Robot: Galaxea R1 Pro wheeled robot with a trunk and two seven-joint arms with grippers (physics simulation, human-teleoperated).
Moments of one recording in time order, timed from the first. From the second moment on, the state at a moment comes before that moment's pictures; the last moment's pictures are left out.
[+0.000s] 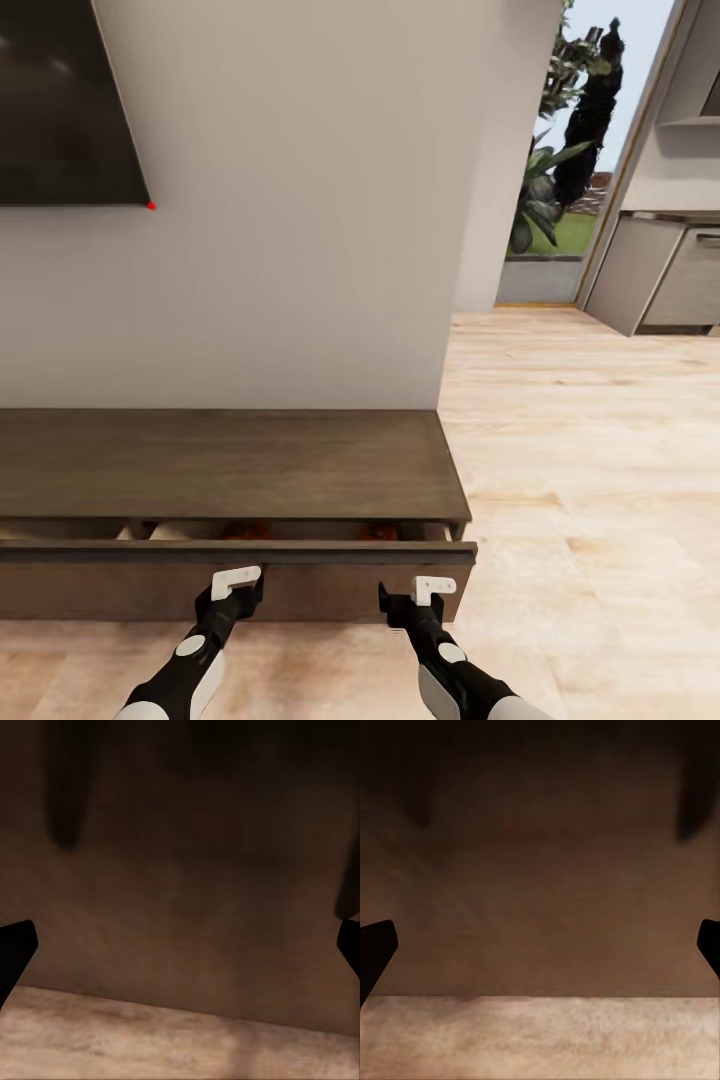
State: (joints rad) left arm -0.53 -0.04 0.33 -0.34 -0.19 -0.25 -0.01; right arm -0.57 0.17 0.43 -0.21 -0.45 -0.34 -0.07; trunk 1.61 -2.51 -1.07
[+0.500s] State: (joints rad) left arm -0.53 -0.04 0.33 -0.34 -0.19 -0.26 -0.01; right arm -0.57 0.17 0.43 -0.21 -0.45 -0.34 -0.07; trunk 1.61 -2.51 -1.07
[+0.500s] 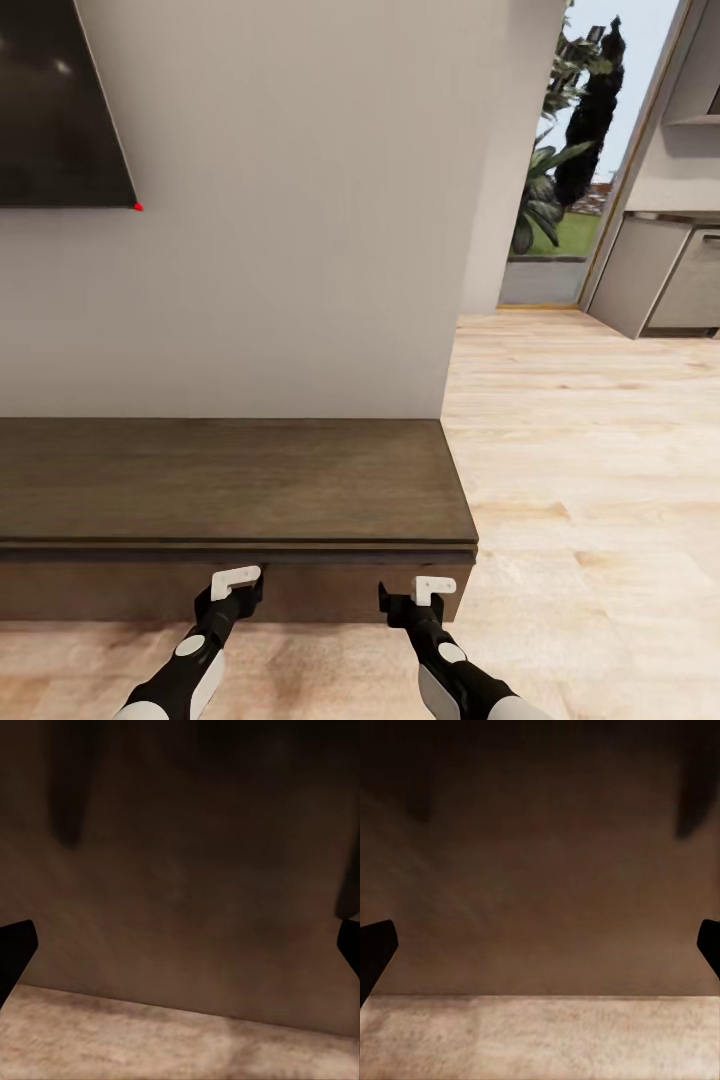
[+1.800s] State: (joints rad) left arm -0.54 -0.04 0.33 -0.47 -0.19 0.56 -0.01; right arm -0.57 0.17 0.33 -0.26 -0.50 0.07 -0.08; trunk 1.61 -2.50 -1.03
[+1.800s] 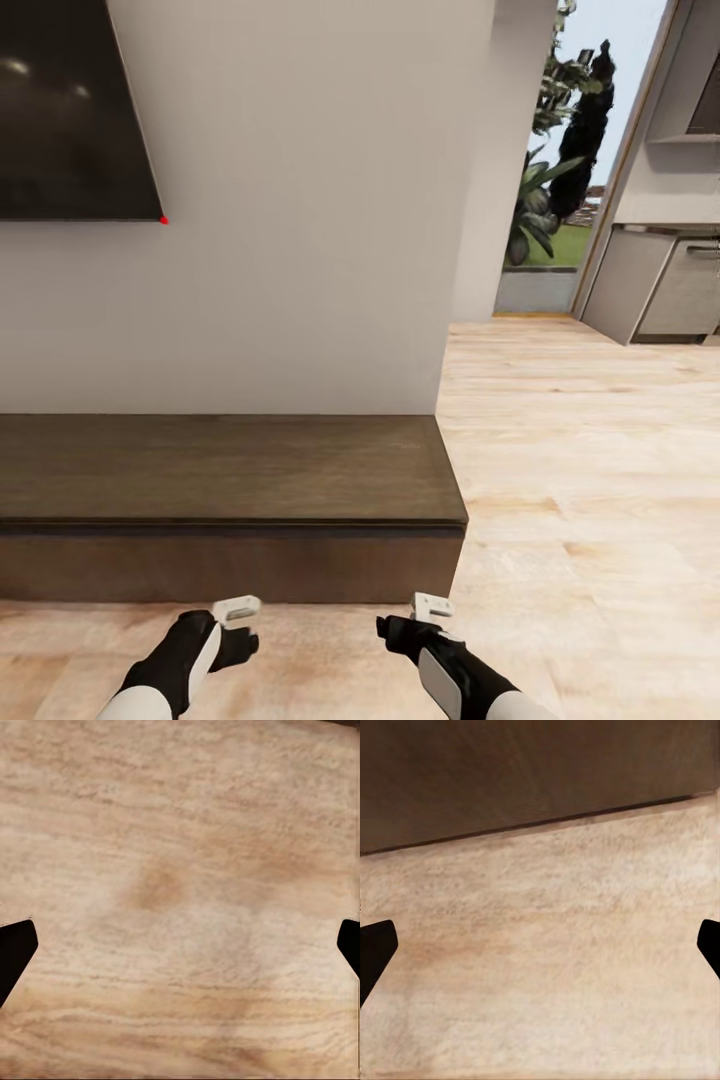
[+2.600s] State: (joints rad) left arm -0.53 -0.04 0.33 -0.46 -0.20 0.60 0.00; right arm -0.57 0.17 0.32 -0.21 -0.51 0.08 -0.08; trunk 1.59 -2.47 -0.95
